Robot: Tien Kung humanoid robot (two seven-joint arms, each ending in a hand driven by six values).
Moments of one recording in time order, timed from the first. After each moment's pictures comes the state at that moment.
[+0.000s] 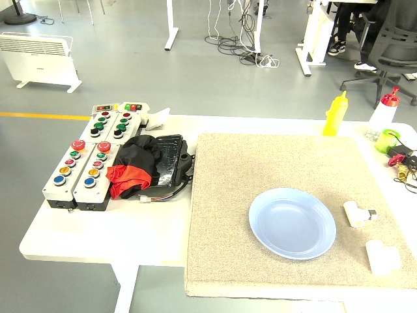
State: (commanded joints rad) left arm -0.23 0.04 -1.30 -0.36 1.07 0.31 0.55; right arm 0.20 -0.40 1.59 1.23 -0.61 0.02 -0.14
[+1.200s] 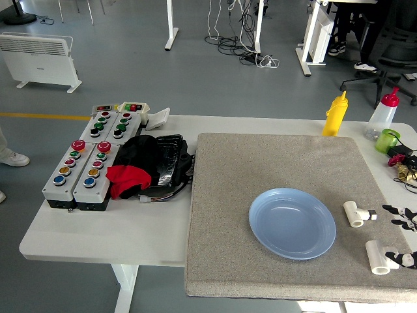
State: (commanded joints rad) left arm -0.24 0.05 -1.30 -0.36 1.08 0.32 0.56; right arm 0.10 -0.66 1.40 1.58 -1.32 0.33 -0.24
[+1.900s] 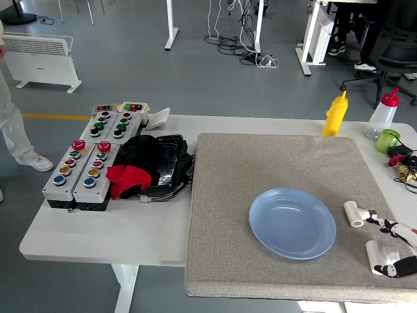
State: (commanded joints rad) left arm -0.23 0.05 -1.30 -0.36 1.10 0.32 0.57; right arm 0.20 -0.61 1.26 1.48 -1.54 0.32 -0.25
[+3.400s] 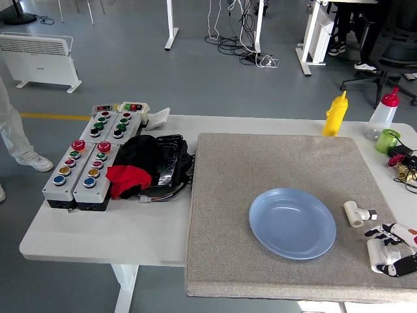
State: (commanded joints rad) left arm -0.24 0.05 -1.30 -0.36 1.10 0.32 0.57; right arm 0.25 -0.59 1.20 1.40 -1.64 0.28 -0.22
